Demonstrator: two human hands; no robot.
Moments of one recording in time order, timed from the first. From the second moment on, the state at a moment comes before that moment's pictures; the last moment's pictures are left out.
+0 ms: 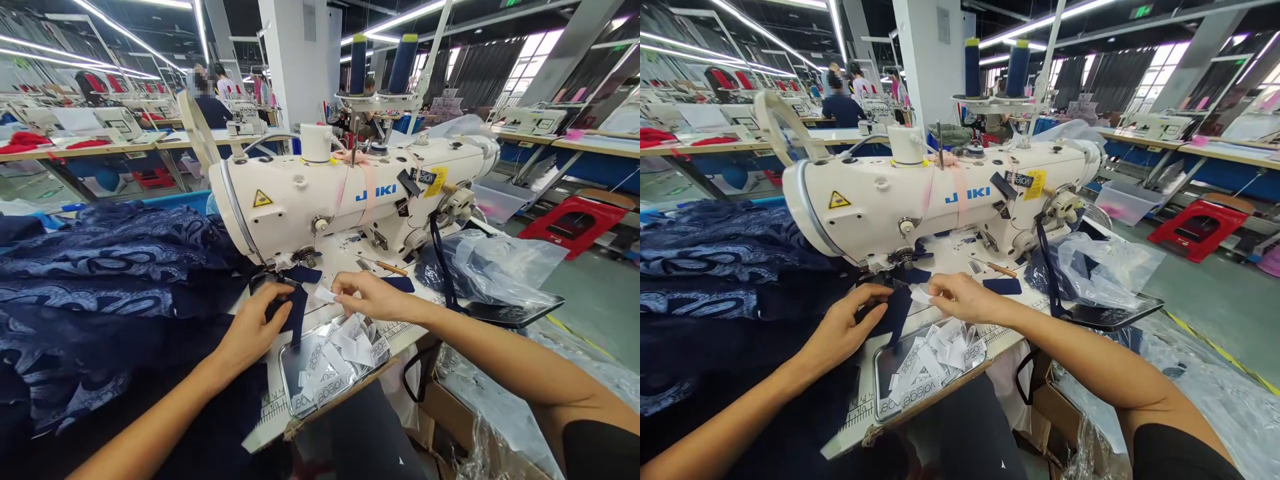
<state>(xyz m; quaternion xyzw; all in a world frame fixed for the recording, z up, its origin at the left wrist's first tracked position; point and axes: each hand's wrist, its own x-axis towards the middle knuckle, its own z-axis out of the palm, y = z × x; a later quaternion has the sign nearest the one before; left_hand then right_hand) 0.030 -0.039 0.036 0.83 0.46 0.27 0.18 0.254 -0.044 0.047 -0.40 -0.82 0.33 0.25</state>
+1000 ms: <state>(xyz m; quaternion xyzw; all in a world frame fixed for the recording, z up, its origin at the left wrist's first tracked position) 0.030 -0.089 0.047 0.75 0.47 0.34 0.32 0.250 -0.063 0.043 -0.38 -0.77 0.33 0.39</state>
